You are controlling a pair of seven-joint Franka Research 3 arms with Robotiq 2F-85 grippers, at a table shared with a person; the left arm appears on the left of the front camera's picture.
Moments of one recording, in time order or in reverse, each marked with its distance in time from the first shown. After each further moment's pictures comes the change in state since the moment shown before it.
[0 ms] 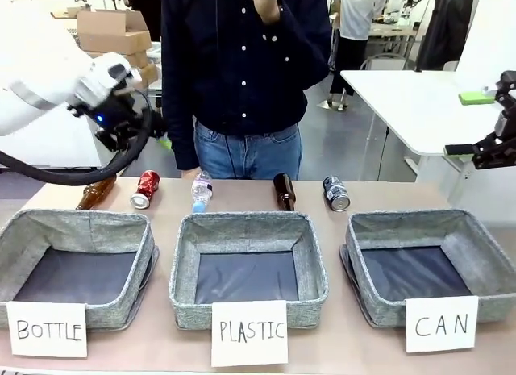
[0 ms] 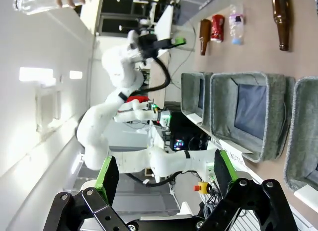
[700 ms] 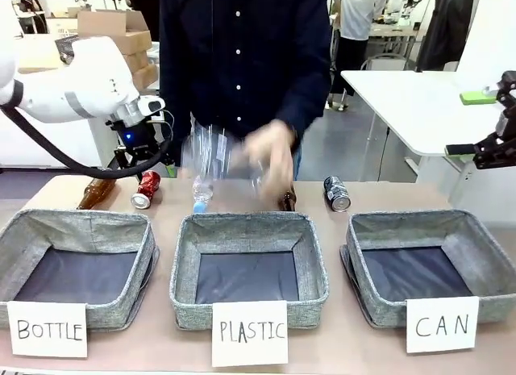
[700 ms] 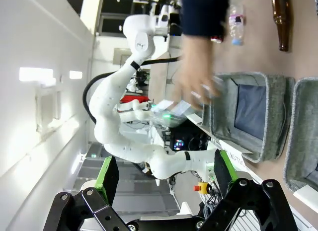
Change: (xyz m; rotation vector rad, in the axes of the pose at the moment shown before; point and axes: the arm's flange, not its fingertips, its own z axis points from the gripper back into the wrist) left arm 0.070 0.042 -0.101 0.151 0.236 0.042; right arm 0.001 0.000 0.001 0.000 0.000 0.000
